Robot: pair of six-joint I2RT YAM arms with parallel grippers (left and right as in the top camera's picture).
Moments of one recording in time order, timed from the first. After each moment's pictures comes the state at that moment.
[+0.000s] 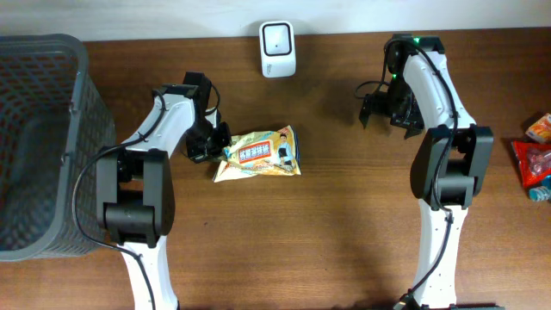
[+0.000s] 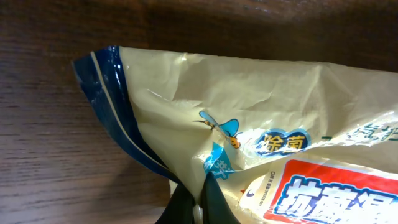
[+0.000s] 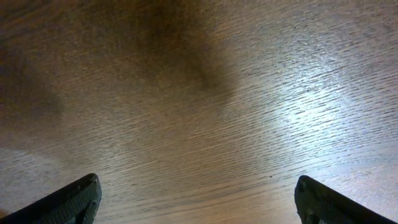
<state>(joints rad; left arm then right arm) -0.14 2.20 1.65 -1.06 0.27 -0.33 0.00 2.44 2.21 -1.47 -0.01 0.36</state>
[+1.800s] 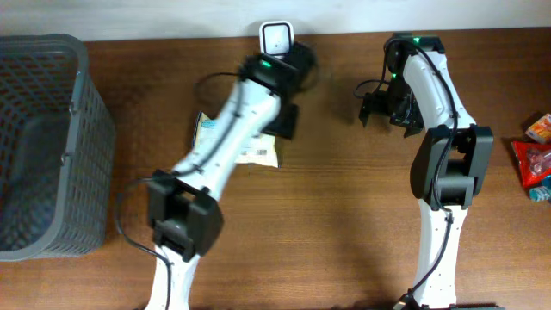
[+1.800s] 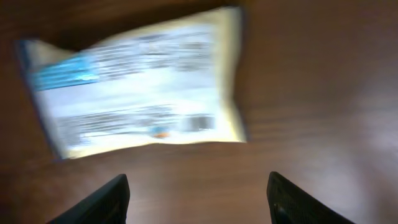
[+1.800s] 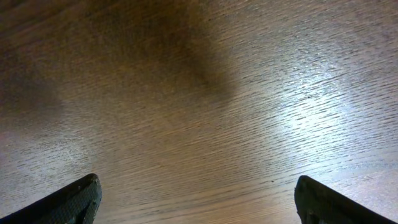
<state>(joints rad) -0.53 2.22 2.21 -1.44 -0.17 -0.31 0.00 2.44 2.21 -1.46 -0.01 0.36</state>
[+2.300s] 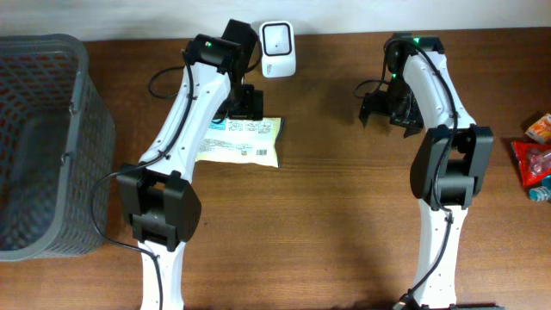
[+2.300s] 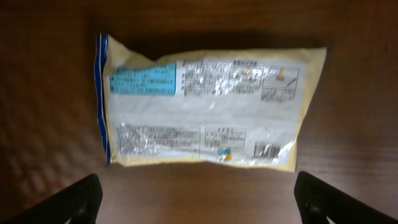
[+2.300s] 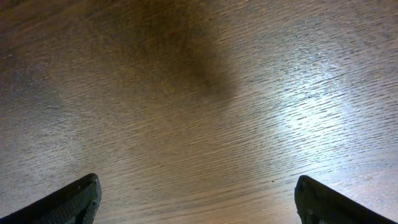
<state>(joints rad) -0.34 2.22 2.21 -1.42 -0.11 -0.31 0.00 2.44 2.21 -1.46 -0.01 0.36</state>
